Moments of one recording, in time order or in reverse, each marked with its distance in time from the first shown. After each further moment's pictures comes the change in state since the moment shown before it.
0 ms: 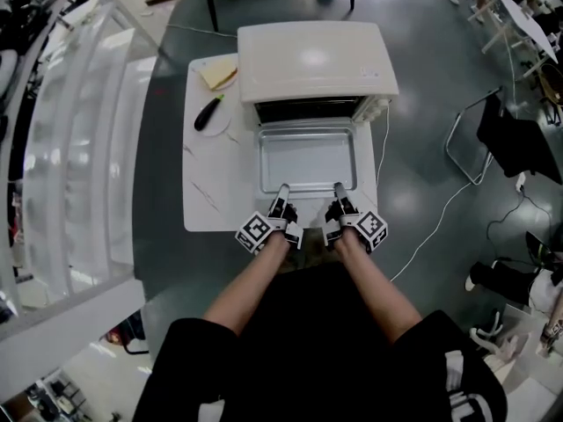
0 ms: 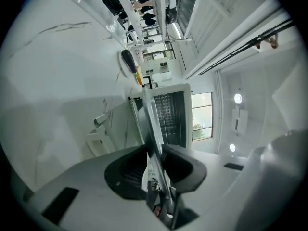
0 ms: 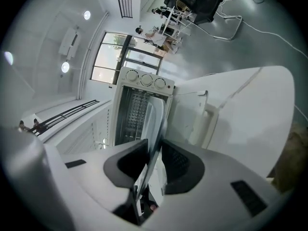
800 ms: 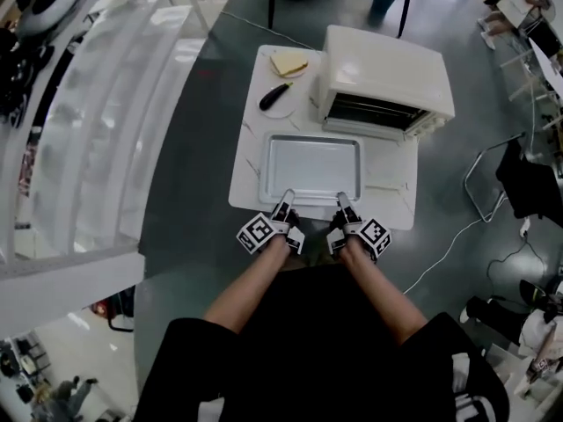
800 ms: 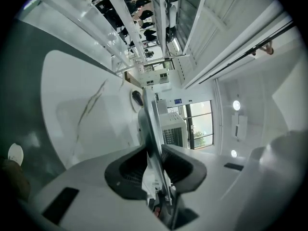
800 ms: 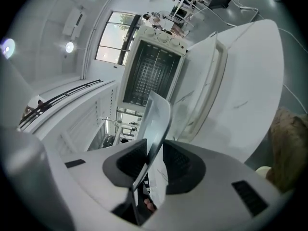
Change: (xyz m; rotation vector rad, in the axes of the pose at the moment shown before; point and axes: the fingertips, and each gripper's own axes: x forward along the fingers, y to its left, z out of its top) left arm -0.152 0.034 0.116 -0.002 -0.104 0.031; right arm 0.007 0.035 -0.185 -0.105 0.202 0.026
